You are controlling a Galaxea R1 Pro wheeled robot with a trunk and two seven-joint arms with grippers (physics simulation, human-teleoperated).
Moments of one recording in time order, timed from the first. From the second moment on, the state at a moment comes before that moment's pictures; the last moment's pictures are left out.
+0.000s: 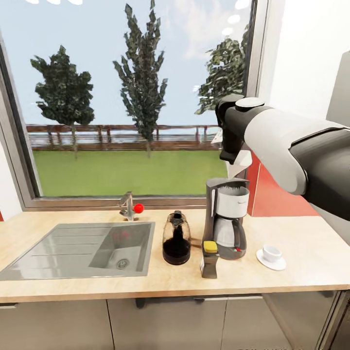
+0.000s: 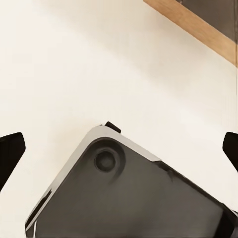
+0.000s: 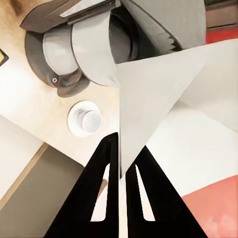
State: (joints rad) left arm 0.05 0.01 -0.10 -0.14 0.72 -0.32 0.03; right arm -1.95 0.17 0.37 0.03 1.38 0.80 1.34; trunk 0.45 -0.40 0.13
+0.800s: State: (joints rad) left arm 0.05 -0.01 -0.10 -0.13 0.72 -0.32 0.06; right arm -1.95 0.17 0.36 0.03 1.38 0.81 1.33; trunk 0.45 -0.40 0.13
